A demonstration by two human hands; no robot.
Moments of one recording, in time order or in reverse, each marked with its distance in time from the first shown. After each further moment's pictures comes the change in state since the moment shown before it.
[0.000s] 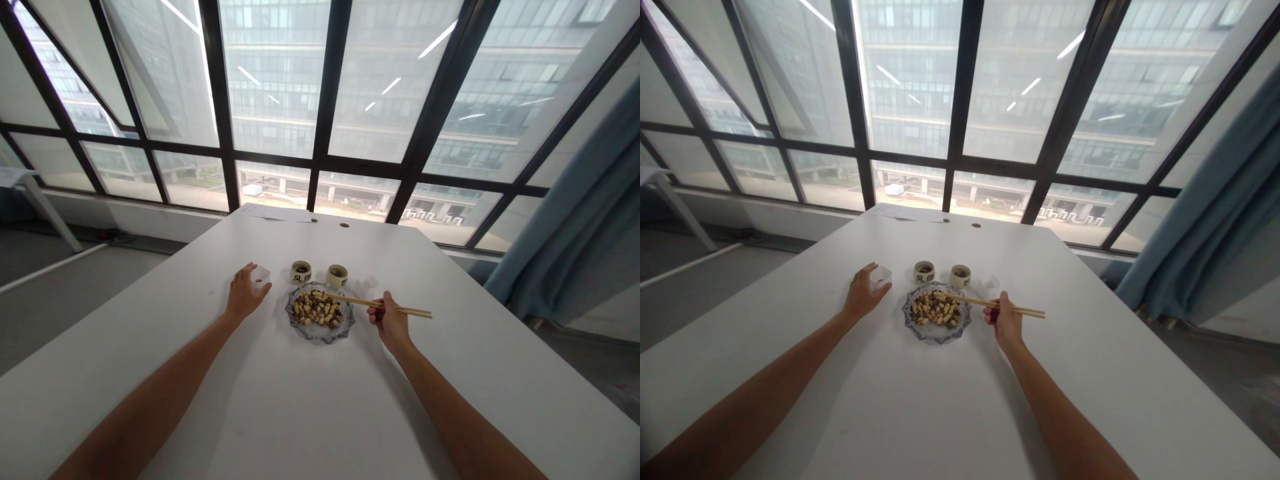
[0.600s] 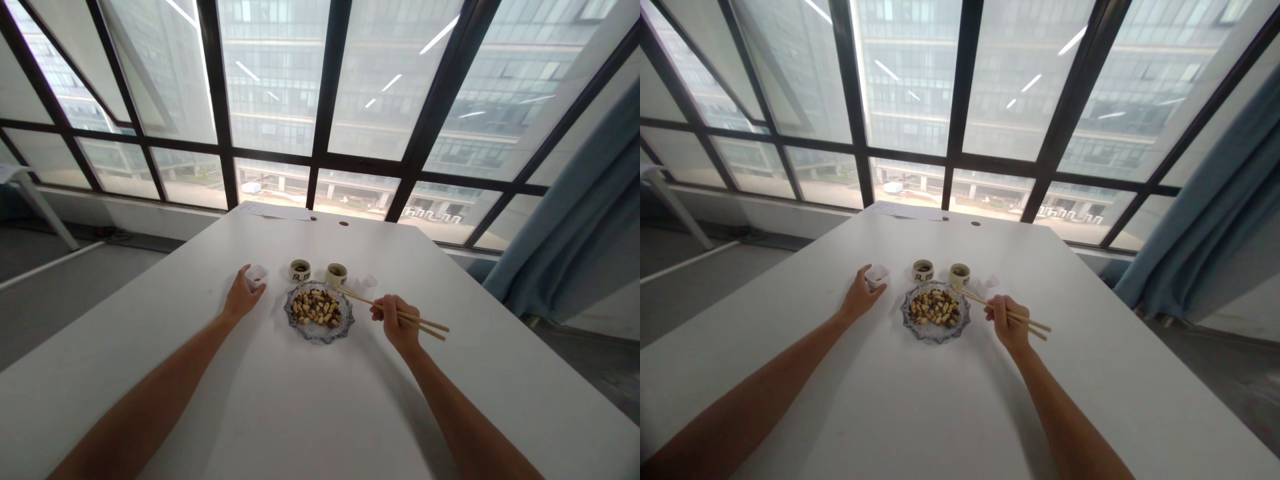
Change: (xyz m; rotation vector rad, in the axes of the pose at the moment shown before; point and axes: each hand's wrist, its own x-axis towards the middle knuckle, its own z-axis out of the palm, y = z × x) left_hand -0.003 -0.008 0.005 -0.126 -0.104 -0.235; right_hand -0.016 -0.022 -0.010 -0.403 -0.103 -0.478
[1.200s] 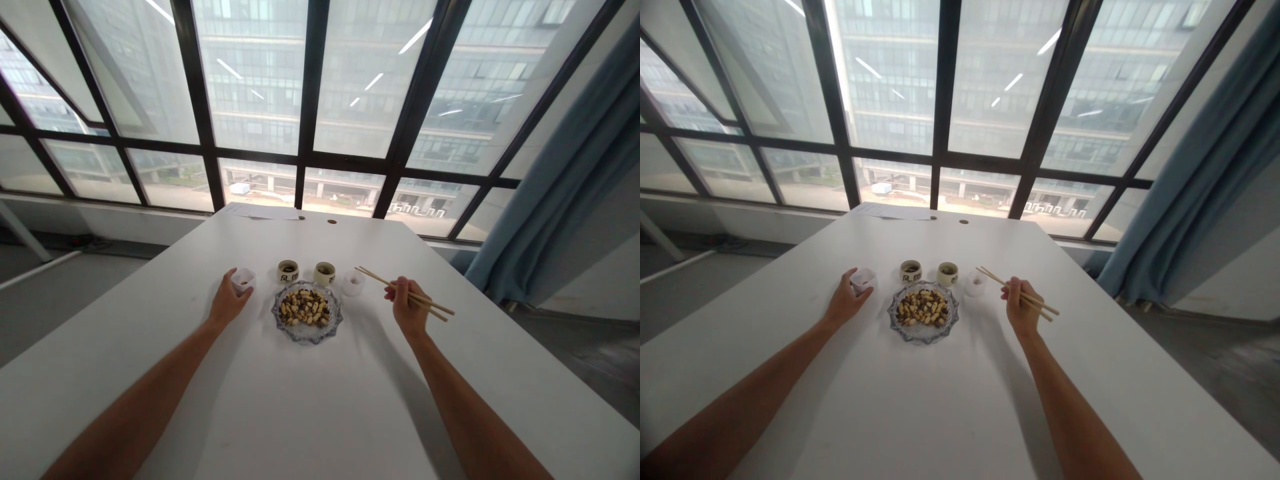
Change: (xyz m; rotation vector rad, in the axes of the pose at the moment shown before) left_hand 0.002 -0.004 -0.003 0.034 -0.004 -0.004; right_hand 0.033 0.011 -0.035 -0.198 0.268 -0.096
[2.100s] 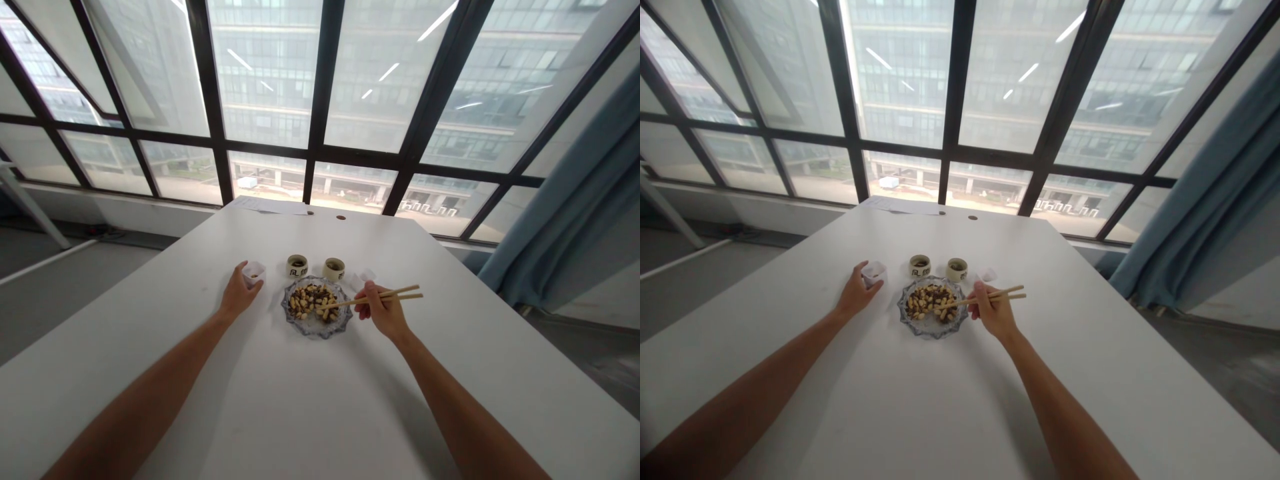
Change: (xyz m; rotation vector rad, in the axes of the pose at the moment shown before) left_hand -0.003 0.007 -0.001 -0.020 -0.009 0.015; right_hand -0.037 -0.055 0.037 0.213 -0.556 0.187
